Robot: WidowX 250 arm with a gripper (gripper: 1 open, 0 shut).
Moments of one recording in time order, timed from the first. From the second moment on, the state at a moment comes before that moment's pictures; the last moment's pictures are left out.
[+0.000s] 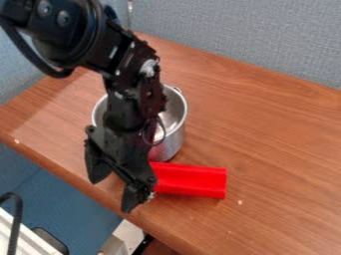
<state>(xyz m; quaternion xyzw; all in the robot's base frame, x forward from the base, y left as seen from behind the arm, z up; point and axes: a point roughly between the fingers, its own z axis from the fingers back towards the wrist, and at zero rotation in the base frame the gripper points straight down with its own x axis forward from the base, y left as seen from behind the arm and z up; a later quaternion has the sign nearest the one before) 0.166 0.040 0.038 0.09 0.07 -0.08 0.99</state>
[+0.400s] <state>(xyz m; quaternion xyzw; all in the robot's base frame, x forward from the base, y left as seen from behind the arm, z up) 0.177 0.042 0.047 0.09 0.07 -0.06 0.99</state>
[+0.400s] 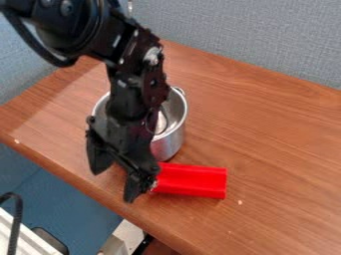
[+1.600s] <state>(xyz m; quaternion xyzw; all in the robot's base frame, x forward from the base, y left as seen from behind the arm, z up) 0.270 0.060 0.026 0.10 0.06 -0.09 0.99</state>
